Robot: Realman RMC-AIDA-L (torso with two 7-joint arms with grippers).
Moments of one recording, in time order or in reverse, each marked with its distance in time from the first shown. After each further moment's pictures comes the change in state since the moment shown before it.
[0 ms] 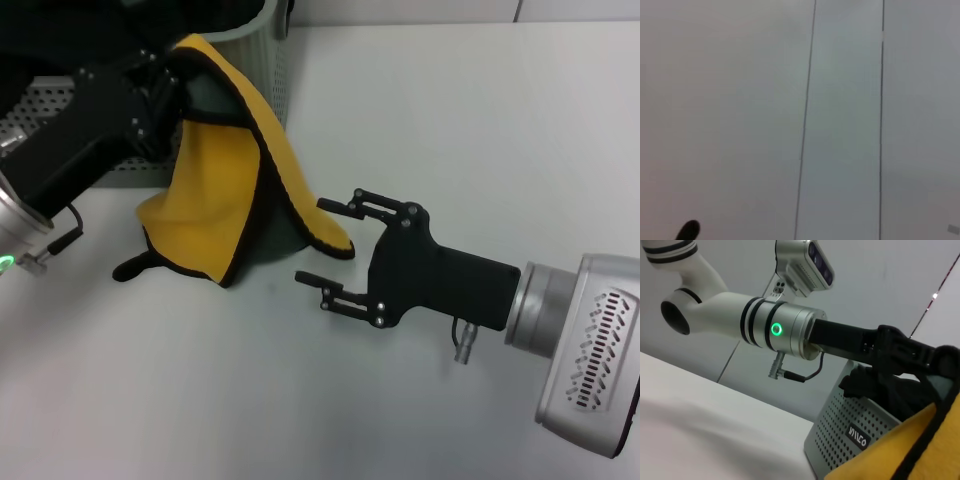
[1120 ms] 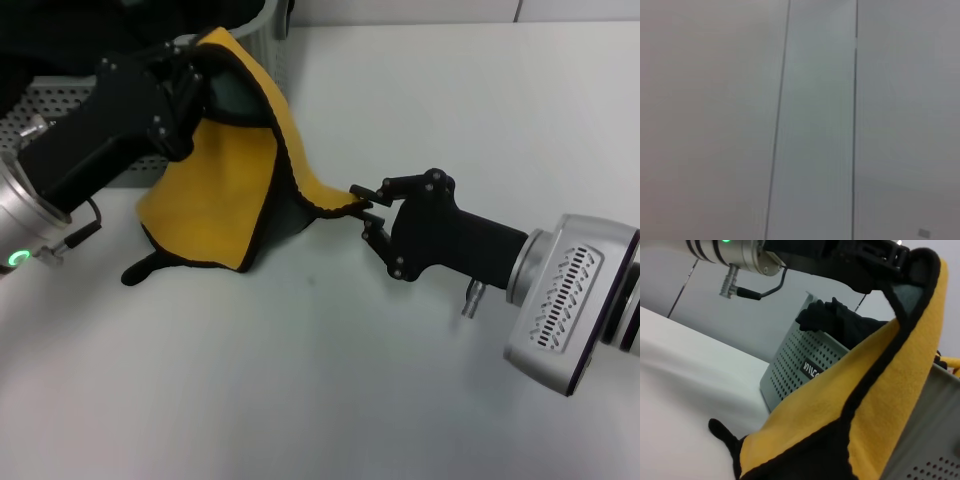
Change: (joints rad) left arm -0.024 0.000 0.046 0.001 -0.017 0.029 0.015; right arm 0.051 0.008 0.007 0.057 0.116 -0.168 -0.100
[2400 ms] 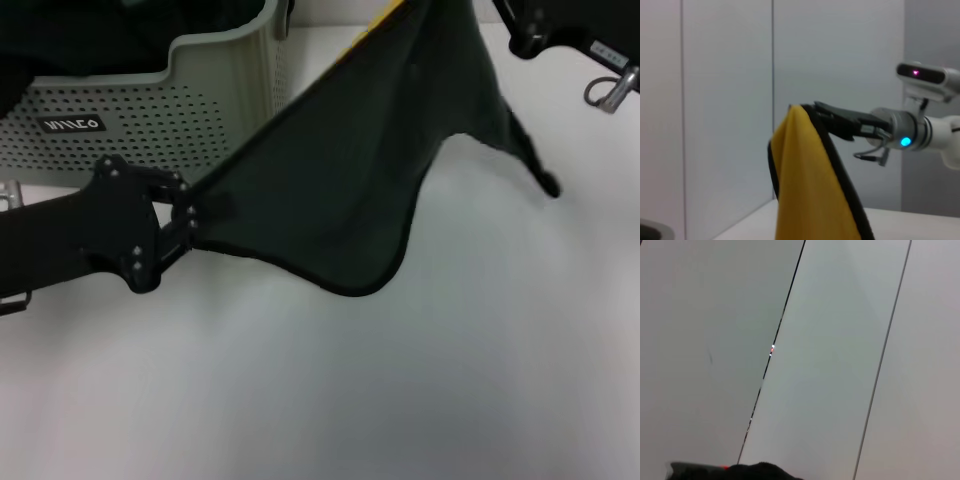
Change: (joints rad) left arm 0.181 0.034 -0.003 0.480 0.405 0.081 -0.301; right arm -0.027 -0.027 0.481 -0.256 -0.230 0.280 0.643
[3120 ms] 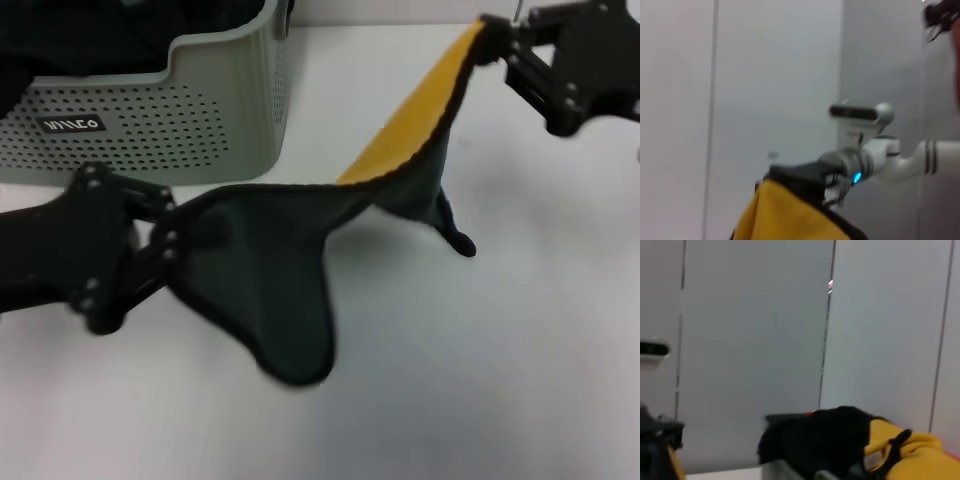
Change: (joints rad) left arm 0.019 0.001 -0.027 0.113 -0.069 0.233 -0.147; right arm -0.088 -0.006 0.191 -0.294 -0.518 0.219 0.652
